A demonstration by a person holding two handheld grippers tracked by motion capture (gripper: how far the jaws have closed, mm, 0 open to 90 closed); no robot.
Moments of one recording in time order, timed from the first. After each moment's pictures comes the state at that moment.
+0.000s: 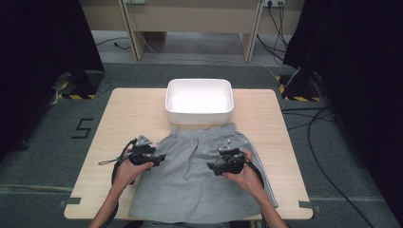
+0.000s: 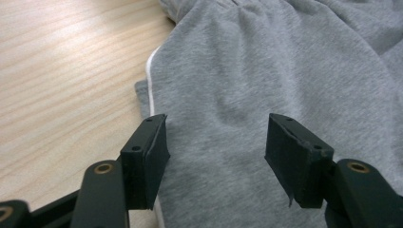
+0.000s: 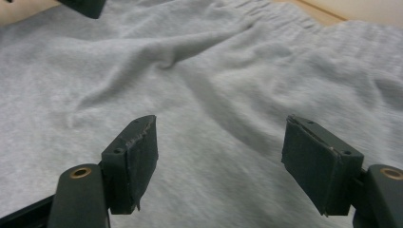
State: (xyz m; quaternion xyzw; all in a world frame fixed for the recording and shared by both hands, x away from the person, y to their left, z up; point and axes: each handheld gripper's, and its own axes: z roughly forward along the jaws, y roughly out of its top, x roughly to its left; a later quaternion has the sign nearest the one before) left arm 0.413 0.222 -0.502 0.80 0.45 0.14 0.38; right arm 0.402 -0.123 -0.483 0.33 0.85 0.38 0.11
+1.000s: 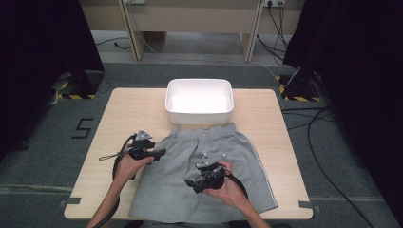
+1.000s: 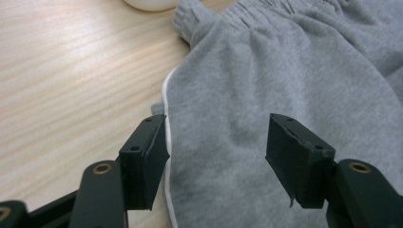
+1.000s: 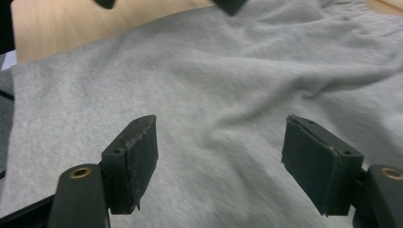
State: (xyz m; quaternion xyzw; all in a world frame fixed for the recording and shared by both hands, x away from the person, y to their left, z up) left arm 0.427 0.222 -0.493 0.79 0.46 0.15 0.39; right arm 0.355 -0.060 -0.480 0.25 0.87 0.41 0.06
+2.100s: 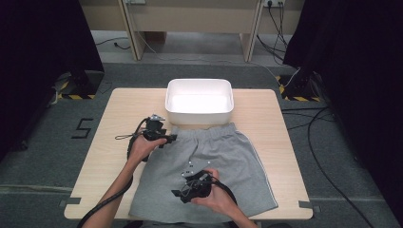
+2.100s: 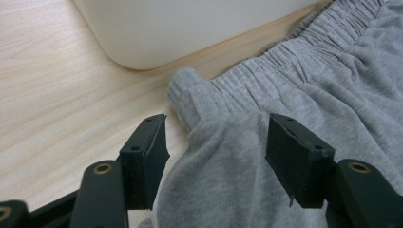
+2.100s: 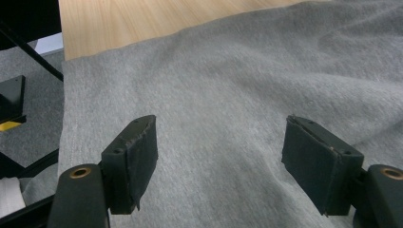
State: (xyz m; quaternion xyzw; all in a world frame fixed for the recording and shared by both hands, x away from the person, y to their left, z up) left arm 0.490 0.187 -0.478 0.79 0.47 0.12 0.38; right arm 0.335 -0.023 -0.486 0.21 0.89 0.41 0.03
